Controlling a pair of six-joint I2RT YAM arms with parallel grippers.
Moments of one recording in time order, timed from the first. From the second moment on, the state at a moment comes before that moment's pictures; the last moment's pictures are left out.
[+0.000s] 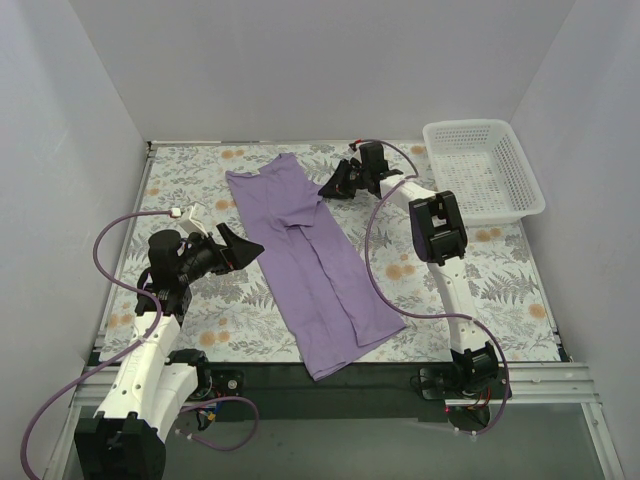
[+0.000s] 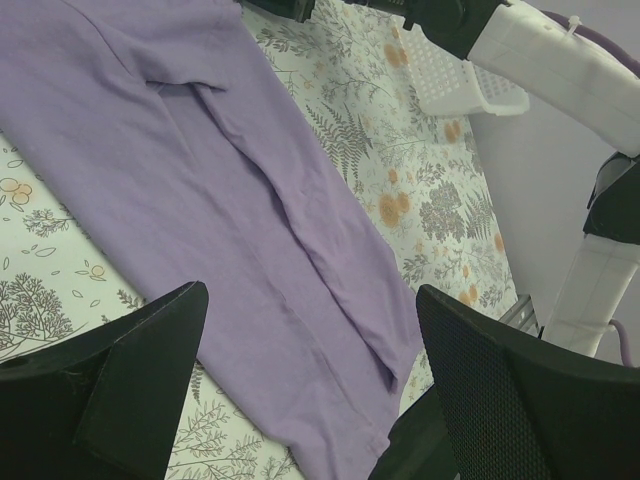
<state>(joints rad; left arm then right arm) -0.02 0.78 0.52 -0.11 0.63 -0.58 0.38 2.59 2.03 -0.09 -0.64 0.79</state>
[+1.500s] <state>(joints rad) -0.02 0.79 0.52 -0.11 0.65 -0.58 0.49 2.58 2.15 -0.17 -0.58 0.47</state>
